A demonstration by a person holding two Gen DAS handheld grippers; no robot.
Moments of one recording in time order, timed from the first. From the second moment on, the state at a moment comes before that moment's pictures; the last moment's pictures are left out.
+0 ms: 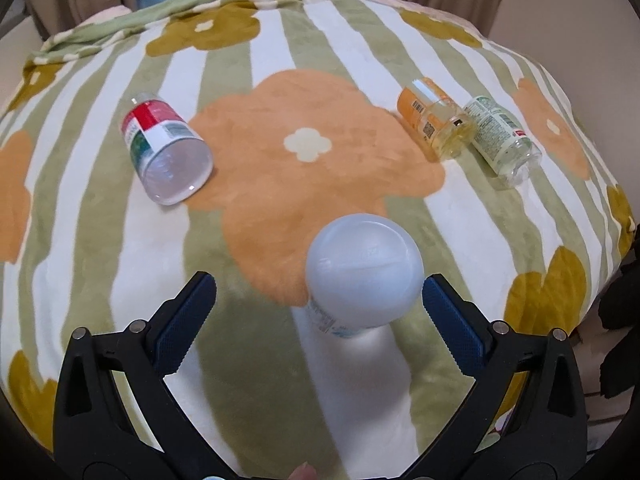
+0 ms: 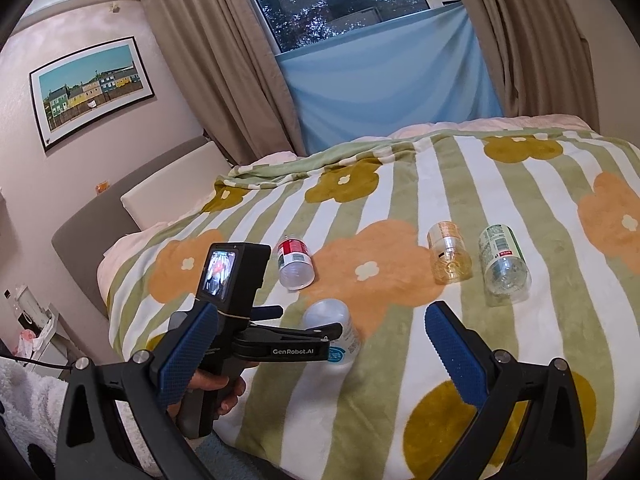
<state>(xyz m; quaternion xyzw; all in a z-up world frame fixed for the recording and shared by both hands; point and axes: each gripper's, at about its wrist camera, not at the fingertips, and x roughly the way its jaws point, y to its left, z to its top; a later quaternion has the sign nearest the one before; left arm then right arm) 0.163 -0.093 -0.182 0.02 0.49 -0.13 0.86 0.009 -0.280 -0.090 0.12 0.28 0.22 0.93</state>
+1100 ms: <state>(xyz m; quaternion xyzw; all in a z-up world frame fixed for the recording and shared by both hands) 0.015 0.004 0.027 0.00 0.17 -0.02 0.98 -0.014 -0.246 -0.002 0.00 0.13 0.03 0.99</state>
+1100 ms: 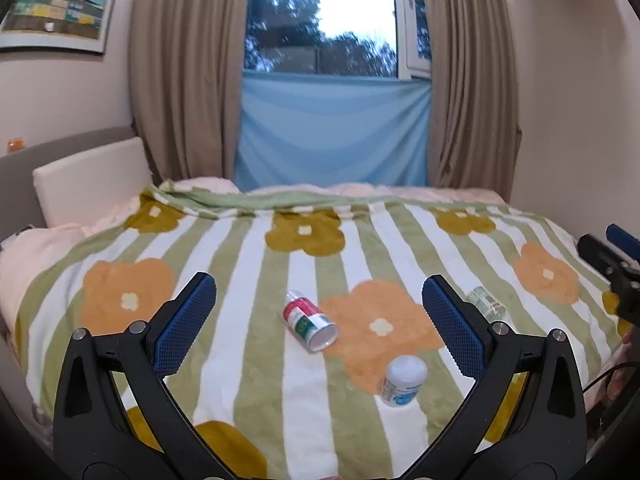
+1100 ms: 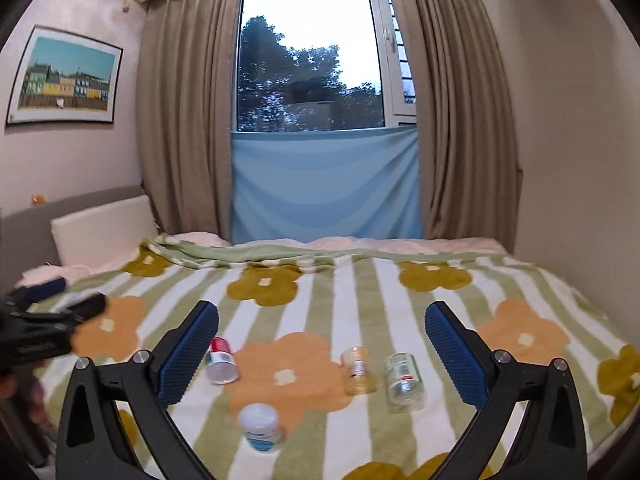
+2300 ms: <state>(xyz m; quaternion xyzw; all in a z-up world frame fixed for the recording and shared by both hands) -0.014 -0.007 0.019 0.02 0.11 -0.03 0.99 -0.013 -0.243 -0.019 -0.01 0.13 0.02 0.99</state>
